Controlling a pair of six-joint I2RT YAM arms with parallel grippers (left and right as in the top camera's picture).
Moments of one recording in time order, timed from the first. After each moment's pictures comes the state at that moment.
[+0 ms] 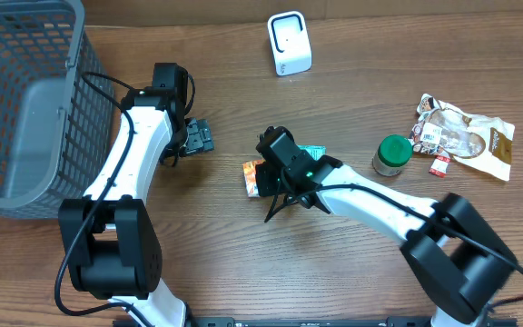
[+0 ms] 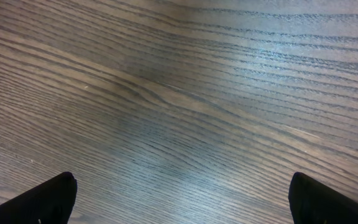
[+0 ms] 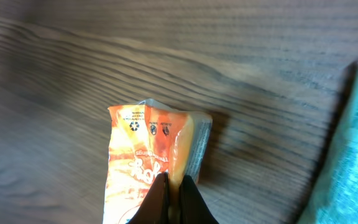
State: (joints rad) left arm -0.03 1.83 1.41 -1.01 -0.17 -0.36; right arm 0.79 1.88 1.20 -0.31 -0.07 0.60
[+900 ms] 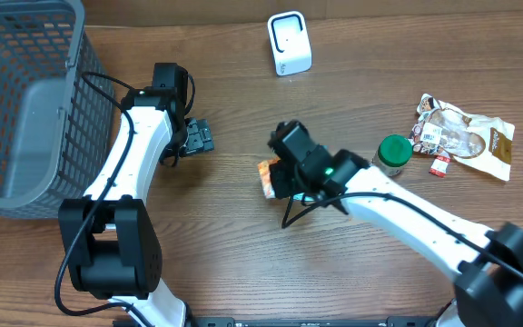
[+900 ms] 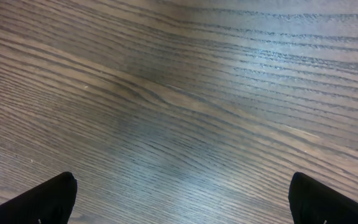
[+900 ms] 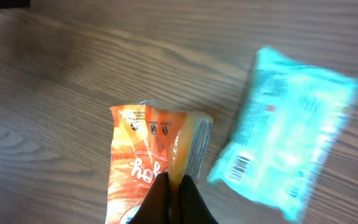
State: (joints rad) left arm -0.03 1.83 1.41 -1.01 -0.17 -0.36; right arm 0.76 1.71 1.29 -0.66 -0.02 0.51
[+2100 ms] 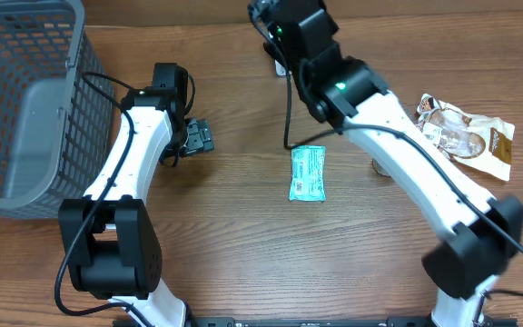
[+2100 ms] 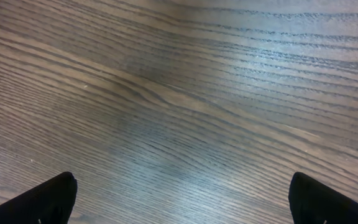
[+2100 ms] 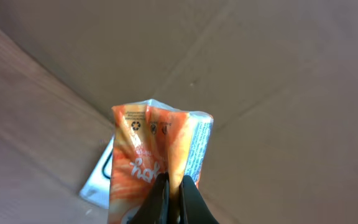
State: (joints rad) left arm -0.03 1.83 1.41 -1.01 -0.17 -0.36; right arm 0.62 1.97 1.94 -0.35 0.43 -0.47
